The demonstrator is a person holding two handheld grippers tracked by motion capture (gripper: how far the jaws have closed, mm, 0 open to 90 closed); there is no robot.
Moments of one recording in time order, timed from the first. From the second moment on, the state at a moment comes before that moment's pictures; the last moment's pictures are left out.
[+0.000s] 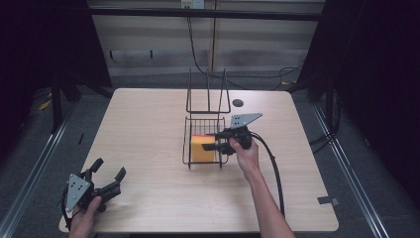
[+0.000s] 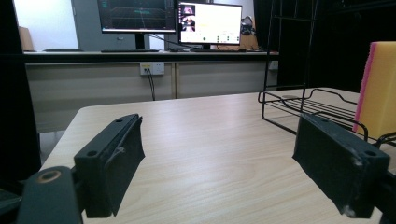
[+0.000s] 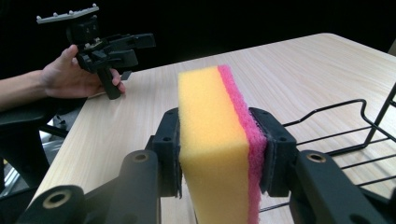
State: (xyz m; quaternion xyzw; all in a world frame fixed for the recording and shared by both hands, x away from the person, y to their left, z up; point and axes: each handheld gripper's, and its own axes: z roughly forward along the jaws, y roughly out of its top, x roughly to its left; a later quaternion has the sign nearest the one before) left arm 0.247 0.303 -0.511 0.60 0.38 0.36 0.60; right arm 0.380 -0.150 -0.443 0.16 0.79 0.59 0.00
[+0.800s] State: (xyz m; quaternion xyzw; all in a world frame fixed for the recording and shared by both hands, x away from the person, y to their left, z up) left arm 0.247 0.303 -0.511 0.60 0.38 0.36 0.60; right arm 0.375 -0.157 -0.432 0.19 0.79 0.59 0.05
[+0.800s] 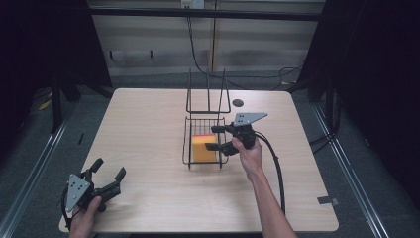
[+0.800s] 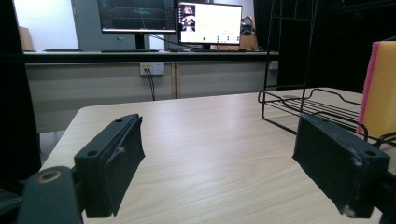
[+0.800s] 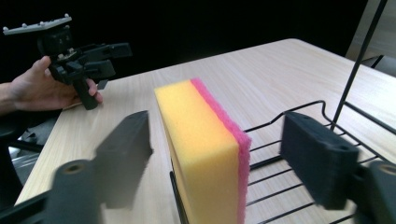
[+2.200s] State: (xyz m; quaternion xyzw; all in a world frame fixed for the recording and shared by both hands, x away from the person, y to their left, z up) left arm 0.247 0.303 -0.511 0.60 0.38 0.36 0.60; right arm 0.323 -0.198 -0.425 0.26 0.76 0.58 0.14
